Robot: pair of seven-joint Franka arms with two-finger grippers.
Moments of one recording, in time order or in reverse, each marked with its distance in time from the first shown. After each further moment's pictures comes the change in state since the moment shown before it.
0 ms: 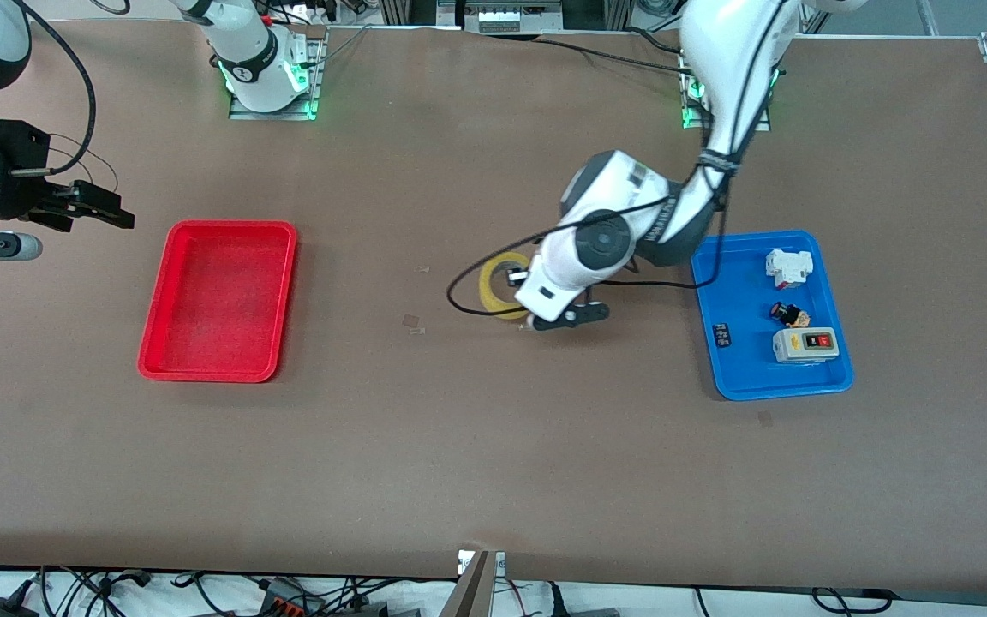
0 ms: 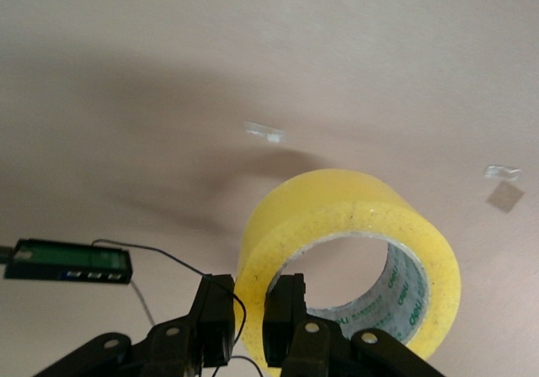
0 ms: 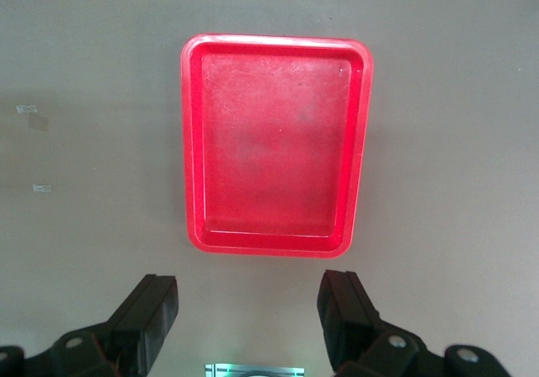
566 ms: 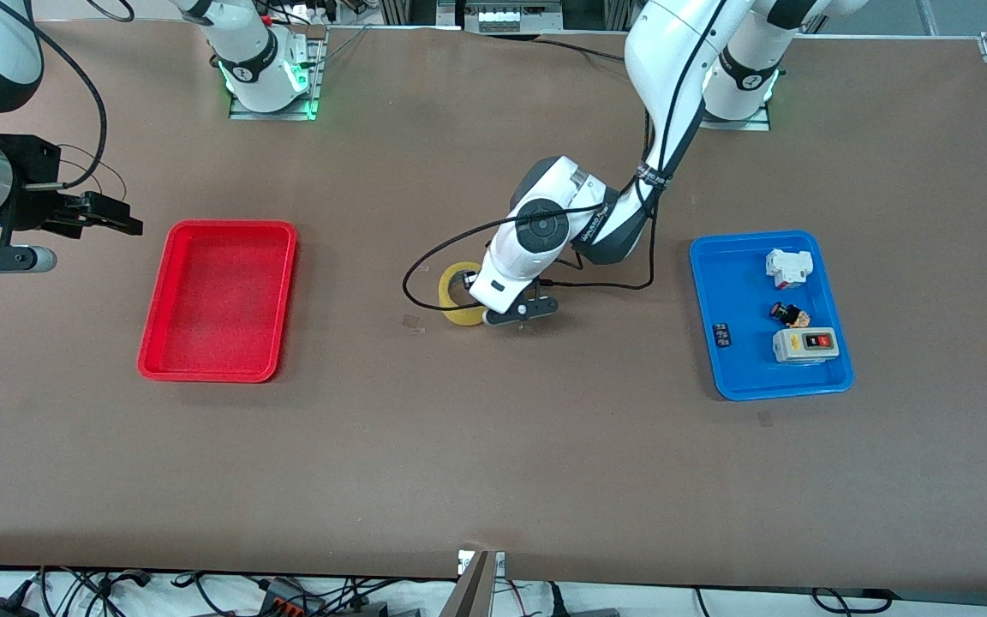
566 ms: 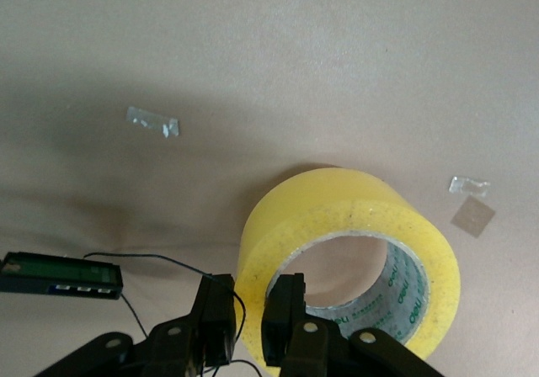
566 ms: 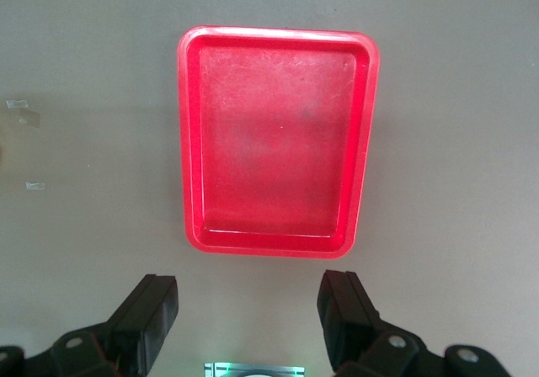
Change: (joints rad) left arm -0.073 0.114 0.004 0.043 0.000 0.170 -0.061; right arm 0.001 0.036 0.002 0.005 0.000 0.006 -0.002
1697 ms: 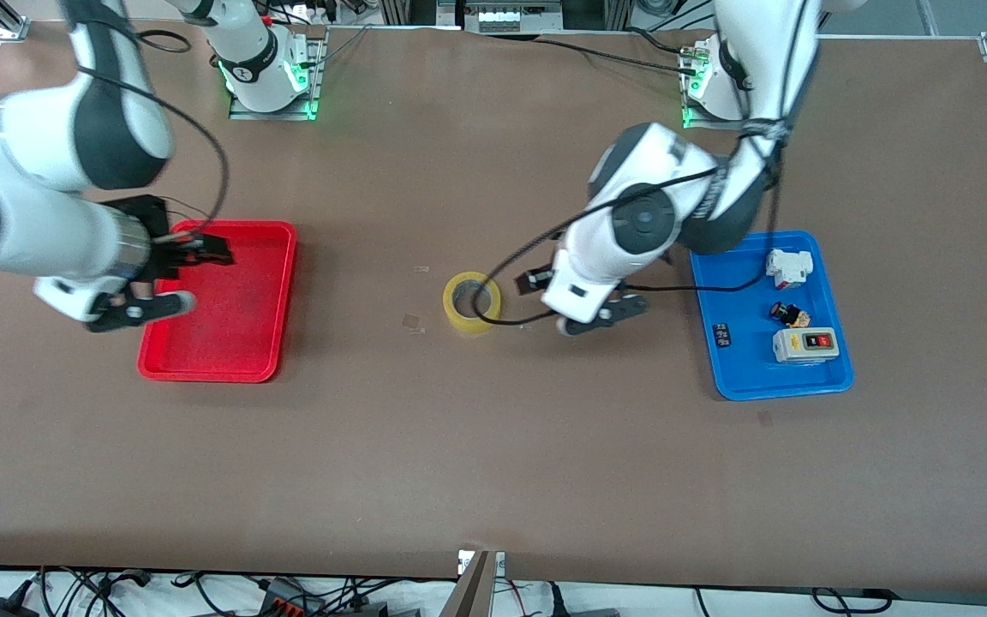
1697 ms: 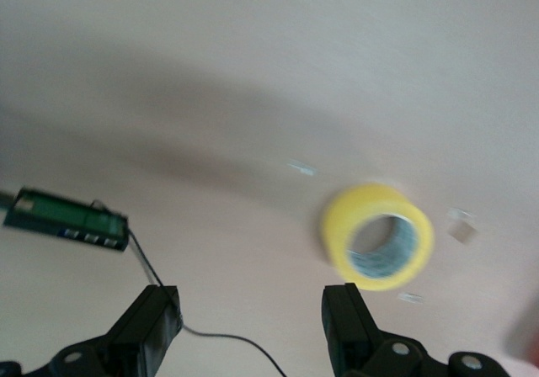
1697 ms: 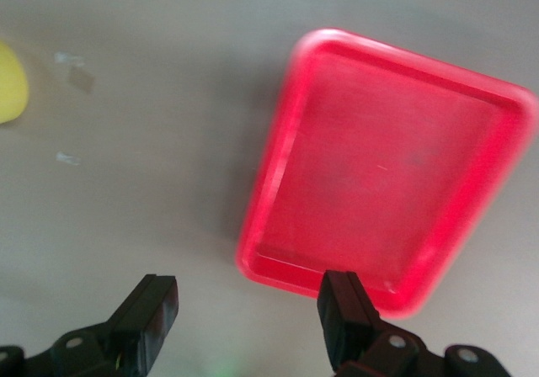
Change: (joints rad) left arm 0.192 -0.262 0.046 0.059 0.063 -0.483 -0.004; right arm 0.208 0.206 0.012 0.044 0.036 0.077 -0.052
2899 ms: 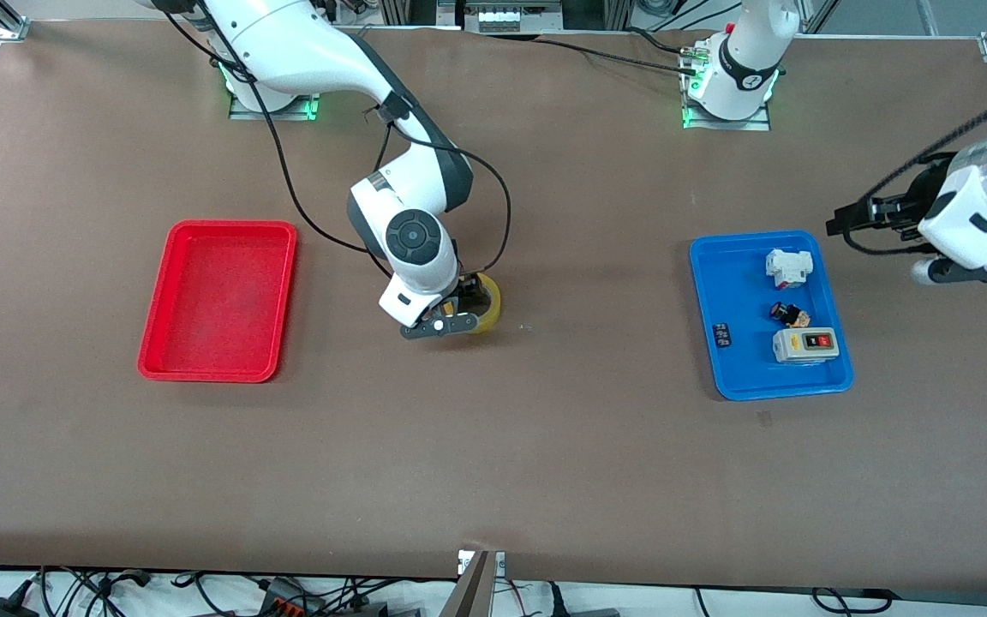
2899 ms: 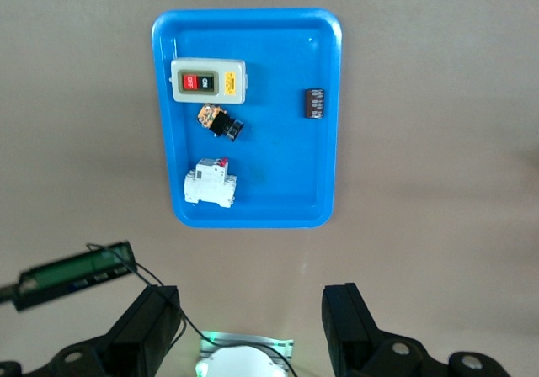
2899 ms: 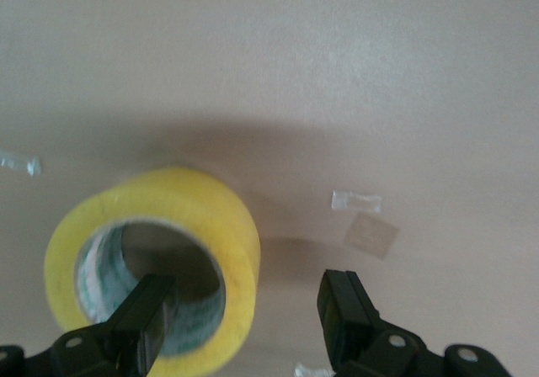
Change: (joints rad) left arm 0.480 -0.374 -0.002 -0.084 0.209 -0.406 0.713; right arm 0.463 0.436 -0.007 0.116 0.023 0.538 0.582
